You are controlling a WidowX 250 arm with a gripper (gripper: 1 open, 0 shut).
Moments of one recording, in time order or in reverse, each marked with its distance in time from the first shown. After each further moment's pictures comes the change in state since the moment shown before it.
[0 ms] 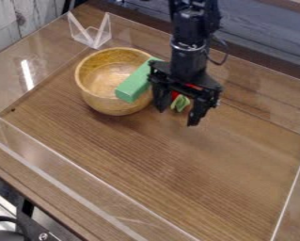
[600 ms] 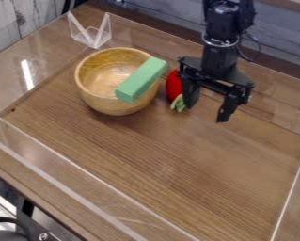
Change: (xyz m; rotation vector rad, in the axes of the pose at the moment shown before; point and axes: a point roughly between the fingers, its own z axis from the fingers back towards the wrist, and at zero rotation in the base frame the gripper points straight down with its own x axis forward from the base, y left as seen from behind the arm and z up) arm 0.021 -0.036 0.005 -0.020 -0.039 -0.054
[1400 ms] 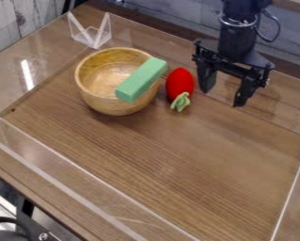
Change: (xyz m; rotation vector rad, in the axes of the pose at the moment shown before) arm 0.014 -0.003 0.017 -0.018 -0.005 -0.006
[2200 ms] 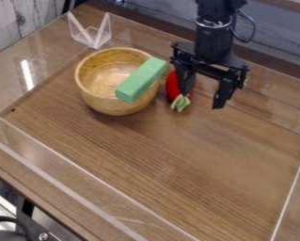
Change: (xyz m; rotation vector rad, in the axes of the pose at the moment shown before) arm -0.018 0.031 0.003 0.001 0.002 0.068
